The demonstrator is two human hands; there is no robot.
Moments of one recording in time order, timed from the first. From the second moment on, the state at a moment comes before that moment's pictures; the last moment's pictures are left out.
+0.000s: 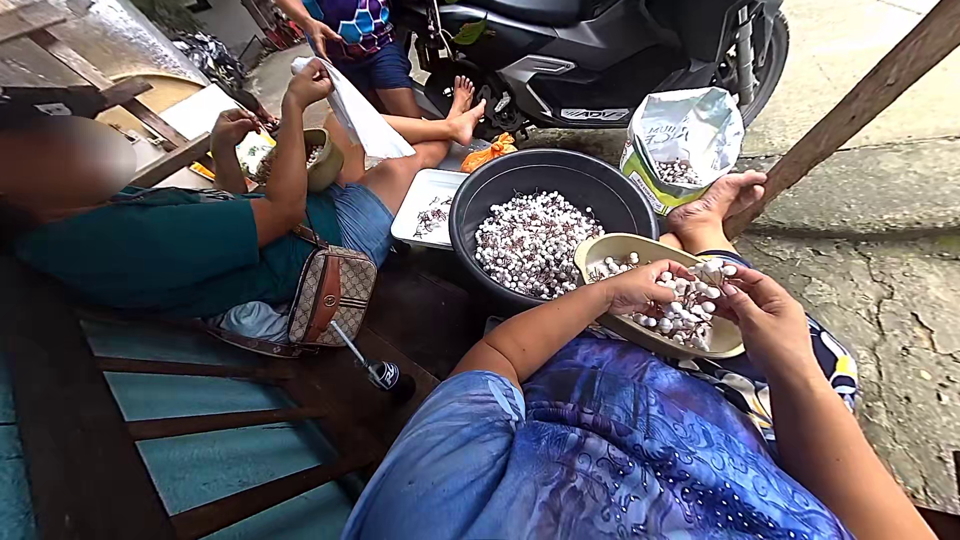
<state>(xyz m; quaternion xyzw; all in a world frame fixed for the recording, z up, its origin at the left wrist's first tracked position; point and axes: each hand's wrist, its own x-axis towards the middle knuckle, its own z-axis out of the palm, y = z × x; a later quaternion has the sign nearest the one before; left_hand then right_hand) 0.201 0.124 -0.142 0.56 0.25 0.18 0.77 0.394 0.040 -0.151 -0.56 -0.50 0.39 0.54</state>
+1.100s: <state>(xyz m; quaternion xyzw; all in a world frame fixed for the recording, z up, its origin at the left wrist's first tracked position) 0.201 0.128 -0.149 0.53 0.29 0.17 0.77 0.397 0.049 -0.117 -0.54 -0.53 0.26 0.61</state>
